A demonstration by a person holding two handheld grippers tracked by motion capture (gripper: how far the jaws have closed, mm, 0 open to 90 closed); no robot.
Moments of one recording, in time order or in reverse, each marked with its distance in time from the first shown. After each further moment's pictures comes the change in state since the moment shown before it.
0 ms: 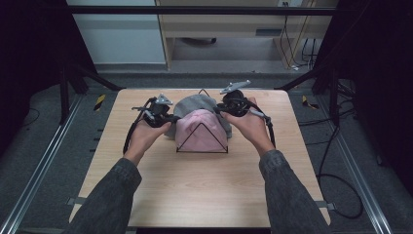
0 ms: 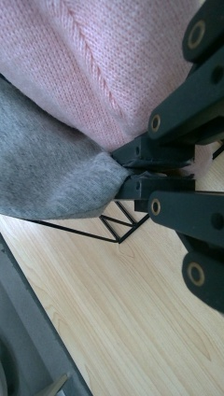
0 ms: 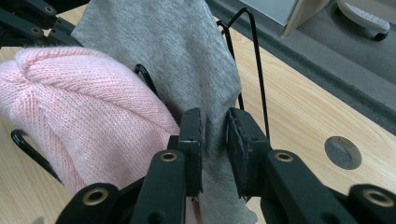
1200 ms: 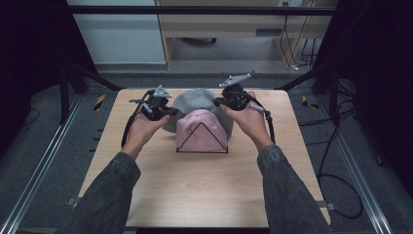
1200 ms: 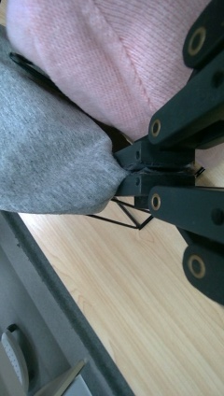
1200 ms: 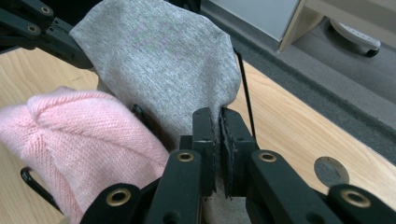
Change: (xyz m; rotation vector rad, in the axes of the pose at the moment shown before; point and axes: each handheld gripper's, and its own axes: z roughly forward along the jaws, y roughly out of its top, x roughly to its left) left arm 0.006 0.018 -0.013 -0.033 0.014 0.028; right arm -0.004 0.017 -0.005 -0.046 -0.005 -0.012
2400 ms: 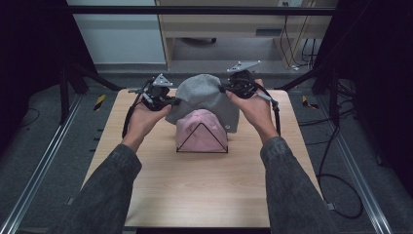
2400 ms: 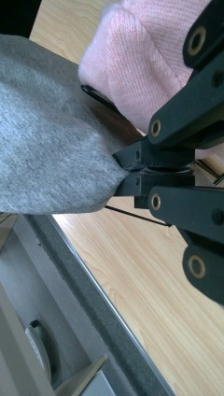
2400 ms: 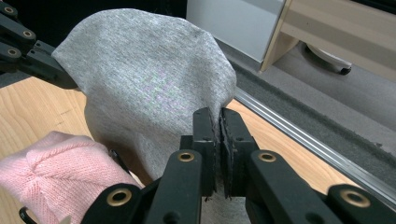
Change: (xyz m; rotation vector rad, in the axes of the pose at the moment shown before) left arm 0.001 0.034 -0.017 -0.063 -0.003 0.017; right arm -0.019 0.025 -0.026 -0.085 -0.053 0.022
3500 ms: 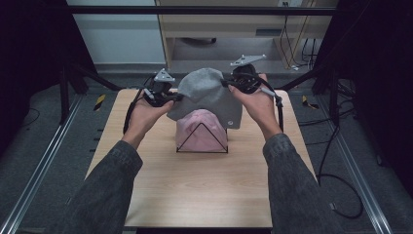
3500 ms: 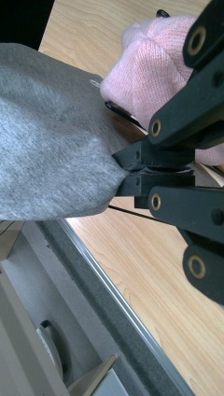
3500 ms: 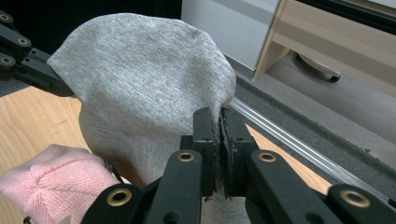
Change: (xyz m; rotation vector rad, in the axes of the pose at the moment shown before) left arm -0.005 0.017 -0.007 -0.030 -0.008 0.016; right arm -0.005 0.013 -0.014 -0.029 -0.023 -0.004
